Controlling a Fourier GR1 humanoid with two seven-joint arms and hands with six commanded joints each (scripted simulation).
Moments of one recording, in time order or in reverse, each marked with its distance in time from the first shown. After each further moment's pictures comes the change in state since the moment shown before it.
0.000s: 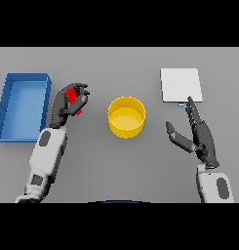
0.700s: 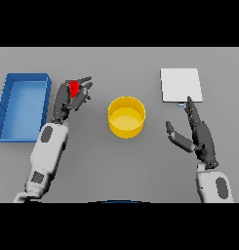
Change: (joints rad) left arm -0.027 0.007 -0.050 -0.060 -0.033 0.021 0.016; right arm -0.003 0.002 -0.001 0.012 0.001 0.000 -0.008
